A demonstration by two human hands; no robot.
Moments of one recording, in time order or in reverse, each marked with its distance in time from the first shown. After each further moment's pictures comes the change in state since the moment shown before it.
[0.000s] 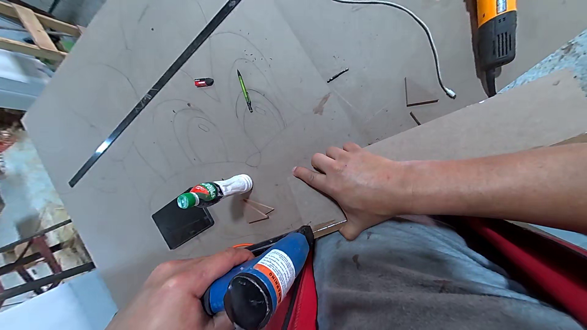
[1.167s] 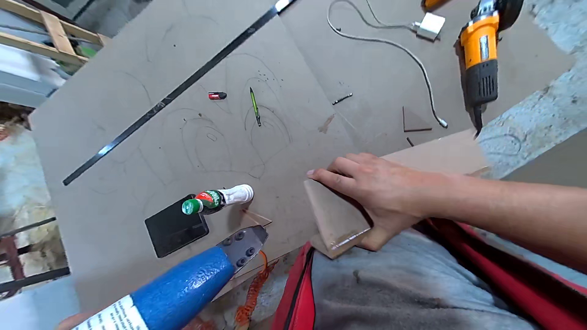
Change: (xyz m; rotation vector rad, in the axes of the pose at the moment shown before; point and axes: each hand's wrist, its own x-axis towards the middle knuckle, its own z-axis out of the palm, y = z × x) left_hand -0.049 -0.007 0.005 -0.435 0.335 -0.043; right_hand -0.028 0.025 -0.007 0.089 0.288 -0.114
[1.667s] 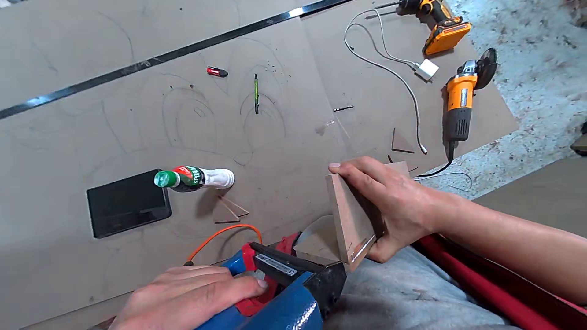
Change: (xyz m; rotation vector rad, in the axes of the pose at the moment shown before) left_hand 0.010 -0.031 0.049 -0.088 -0.082 0.436; right_hand -0.019 -0.011 -0.008 0.099 0.185 -0.149
